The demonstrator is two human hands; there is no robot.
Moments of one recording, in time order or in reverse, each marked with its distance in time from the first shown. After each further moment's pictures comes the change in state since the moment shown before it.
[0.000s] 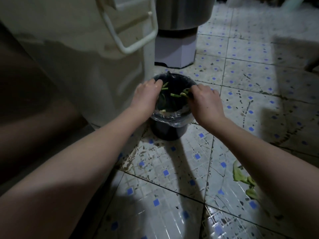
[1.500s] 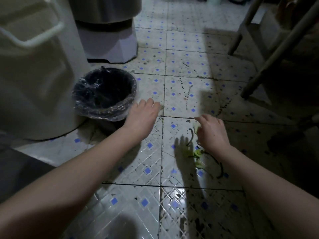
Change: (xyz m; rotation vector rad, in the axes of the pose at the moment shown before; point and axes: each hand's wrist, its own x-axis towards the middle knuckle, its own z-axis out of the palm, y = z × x) left_hand -0.035 0.150 0.043 0.107 -0.090 0.384; right_hand -0.176 0.134 -0.034 -0.092 -0.251 0.400
